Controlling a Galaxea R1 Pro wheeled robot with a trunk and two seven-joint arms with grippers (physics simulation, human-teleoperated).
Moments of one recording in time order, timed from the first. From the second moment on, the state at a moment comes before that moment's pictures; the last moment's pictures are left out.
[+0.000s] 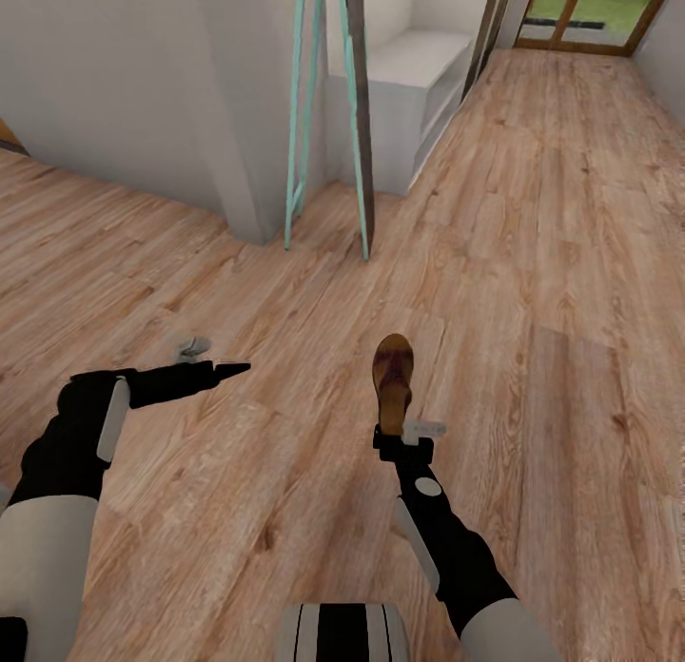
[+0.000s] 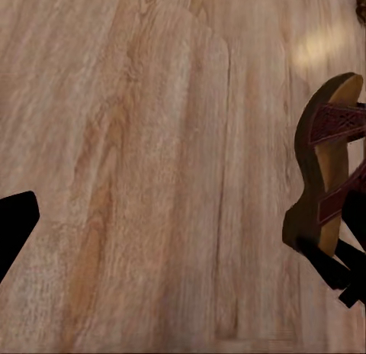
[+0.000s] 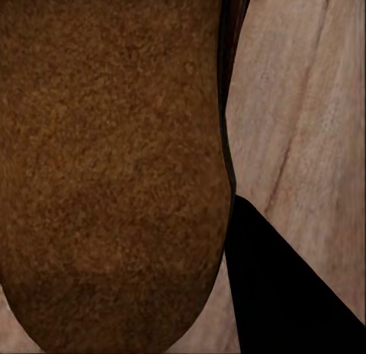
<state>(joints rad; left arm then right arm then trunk) -0.82 0.19 0.19 -1.19 0.13 0.93 -0.83 -0.54 0.17 0.20 -0.99 -0.07 0.13 -0.30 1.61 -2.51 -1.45</state>
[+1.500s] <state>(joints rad) -0.04 0.12 0.19 -0.79 0.14 -0.36 -0.49 0.03 -0.09 0.20 -0.90 0.04 -0.41 -0.29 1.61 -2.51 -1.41</state>
